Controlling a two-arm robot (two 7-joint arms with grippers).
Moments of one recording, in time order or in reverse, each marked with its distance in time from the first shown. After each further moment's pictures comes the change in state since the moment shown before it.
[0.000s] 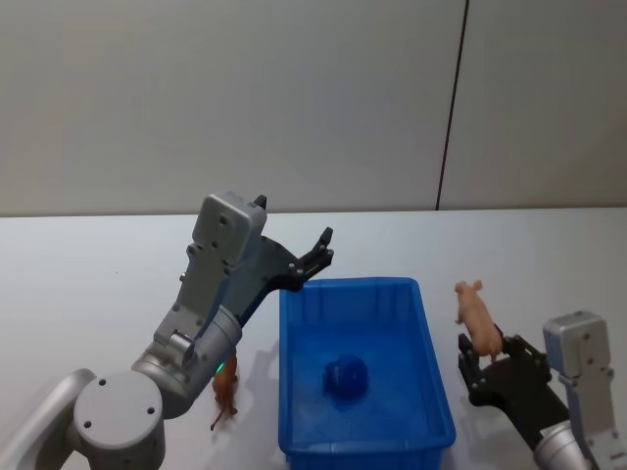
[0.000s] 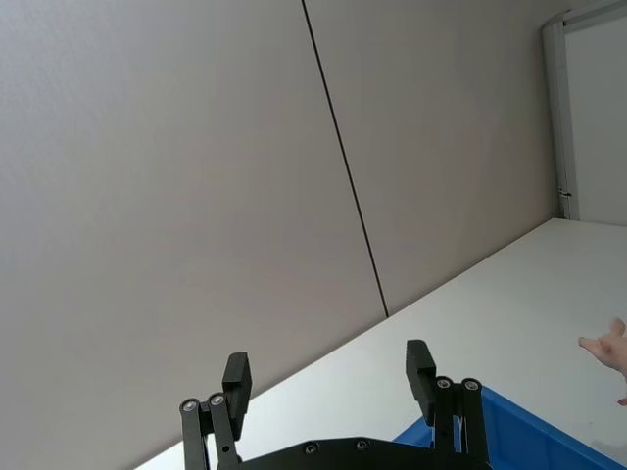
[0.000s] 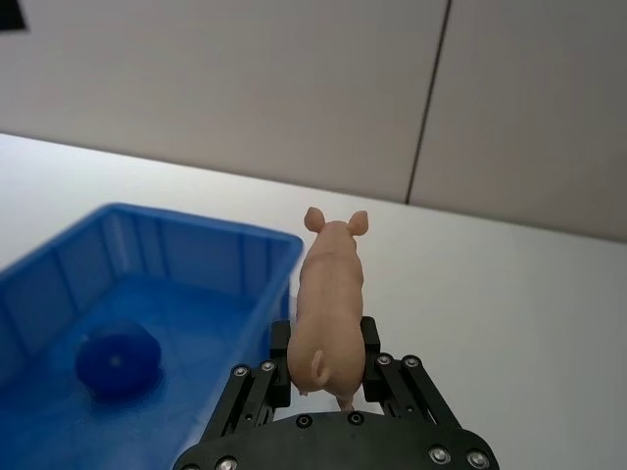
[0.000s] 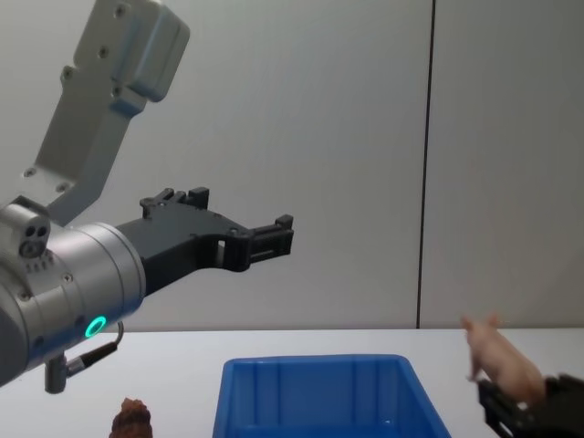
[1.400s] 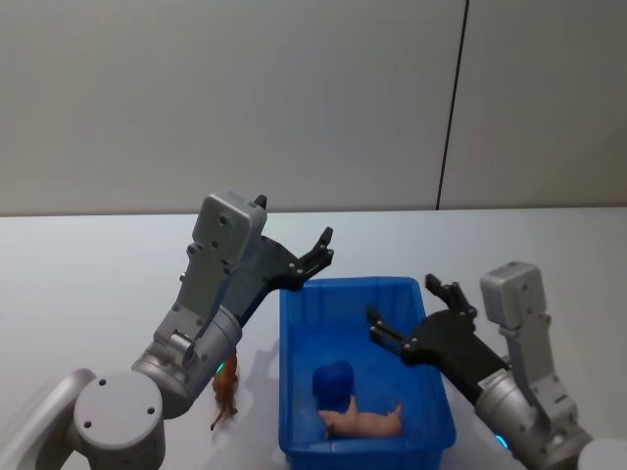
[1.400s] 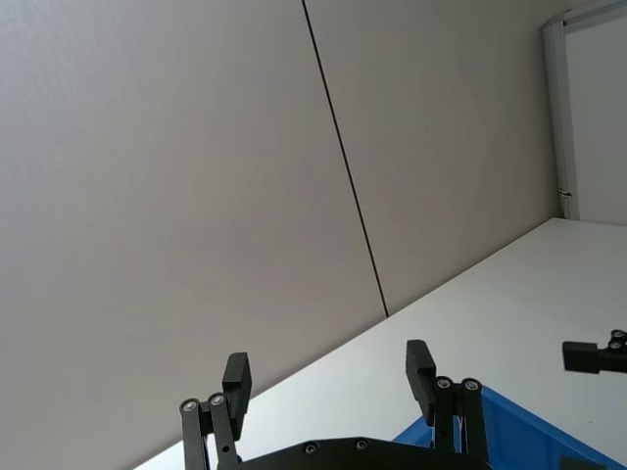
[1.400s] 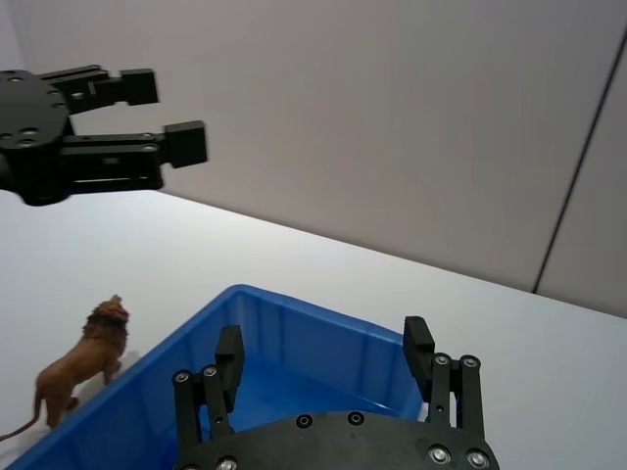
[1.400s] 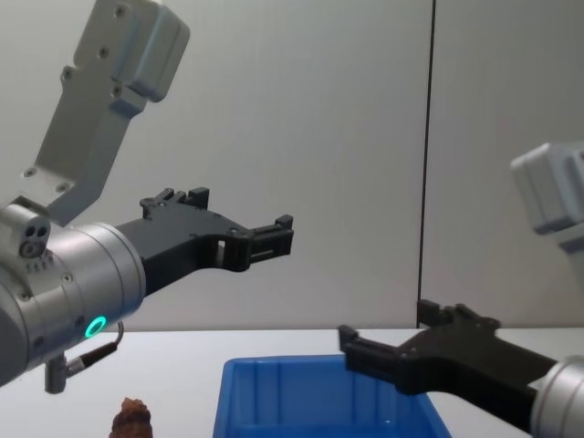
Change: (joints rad) left arm 0.000 0.000 0.000 0.000 0.000 0.000 0.000; right arm 0.158 -0.086 -0.029 0.103 -0.008 -0.036 0.229
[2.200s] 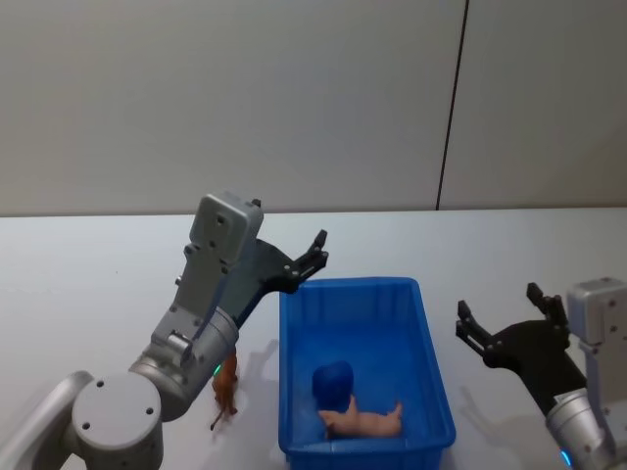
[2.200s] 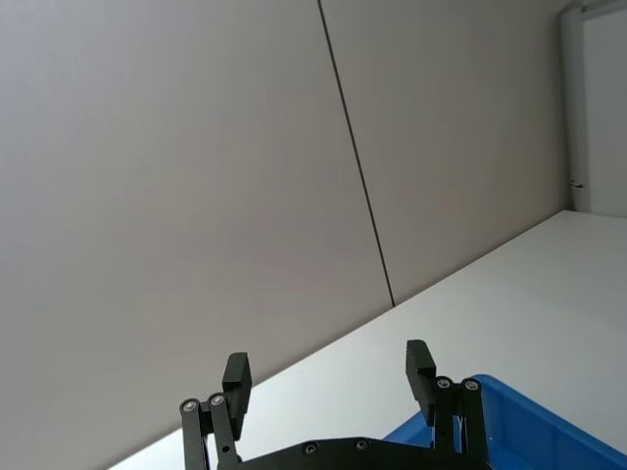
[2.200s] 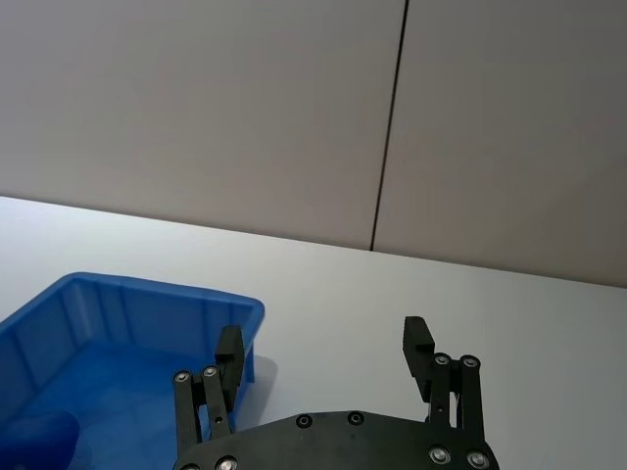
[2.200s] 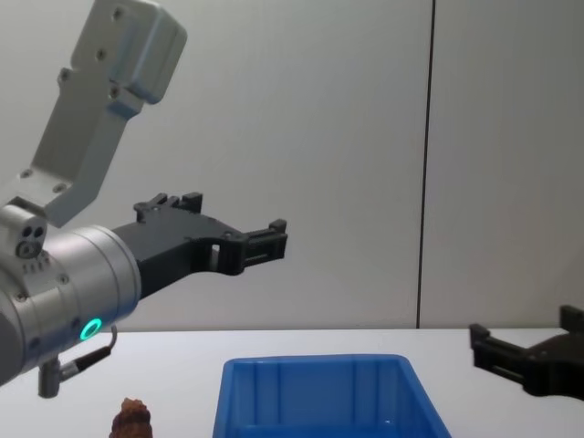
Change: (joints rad) left arm 0.008 0.003 -0.003 -0.013 -0.007 0.027 0.020; right arm -0.125 0.072 0.050 -0.131 0.014 0.026 -0.266
